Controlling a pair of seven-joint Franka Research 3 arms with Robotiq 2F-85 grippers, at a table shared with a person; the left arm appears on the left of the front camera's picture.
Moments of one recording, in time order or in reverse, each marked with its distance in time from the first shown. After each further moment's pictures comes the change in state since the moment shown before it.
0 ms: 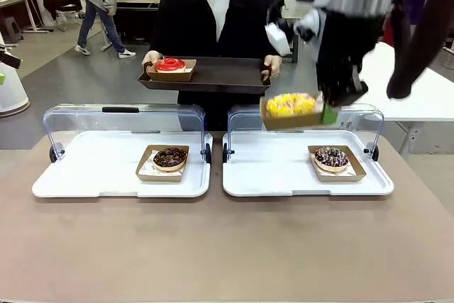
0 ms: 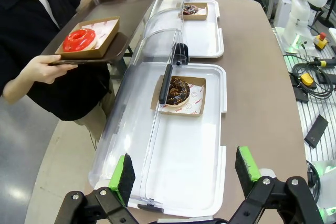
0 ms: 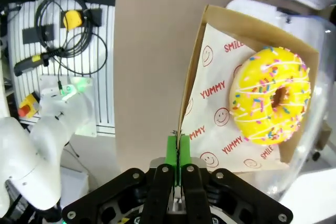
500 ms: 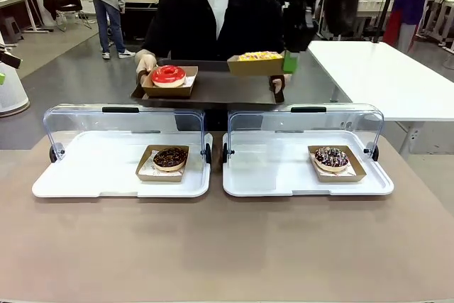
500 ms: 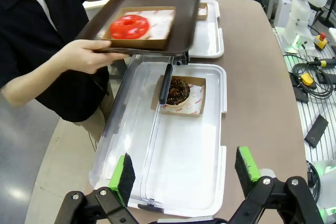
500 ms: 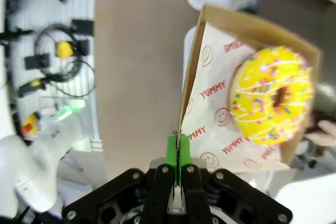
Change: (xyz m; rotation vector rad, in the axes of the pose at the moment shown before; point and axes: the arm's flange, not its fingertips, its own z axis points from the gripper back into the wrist) left arm 0.000 0.000 0.000 0.001 0.000 -0.001; right arm 0.039 -0.102 0.043 0.027 -0.069 -0.060
